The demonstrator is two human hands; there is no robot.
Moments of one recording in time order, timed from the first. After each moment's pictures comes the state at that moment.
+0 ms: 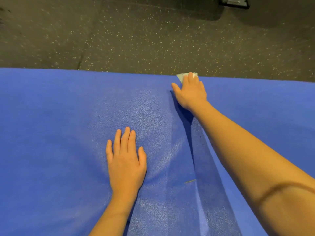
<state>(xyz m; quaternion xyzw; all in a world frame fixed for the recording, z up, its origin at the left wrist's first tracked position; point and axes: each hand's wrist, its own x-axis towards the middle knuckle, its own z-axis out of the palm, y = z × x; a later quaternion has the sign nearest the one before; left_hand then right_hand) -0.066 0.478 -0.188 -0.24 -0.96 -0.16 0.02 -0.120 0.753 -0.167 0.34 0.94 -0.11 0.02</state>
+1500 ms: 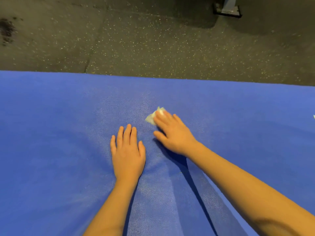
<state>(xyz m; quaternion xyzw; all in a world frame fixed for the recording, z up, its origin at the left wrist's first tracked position) -0.069 0.480 -0.183 -0.24 -0.96 -0.14 -0.03 -0.032 0.658 -0.163 0.06 0.98 -0.16 0.07</state>
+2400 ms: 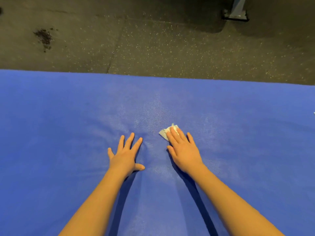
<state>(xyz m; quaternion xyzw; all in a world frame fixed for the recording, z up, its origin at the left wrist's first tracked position) -0.065 0.403 -0.124 -0.29 -0.89 0.05 -0.34 0.048 0.592 -0.156 0.16 0.97 -0.15 0.11</state>
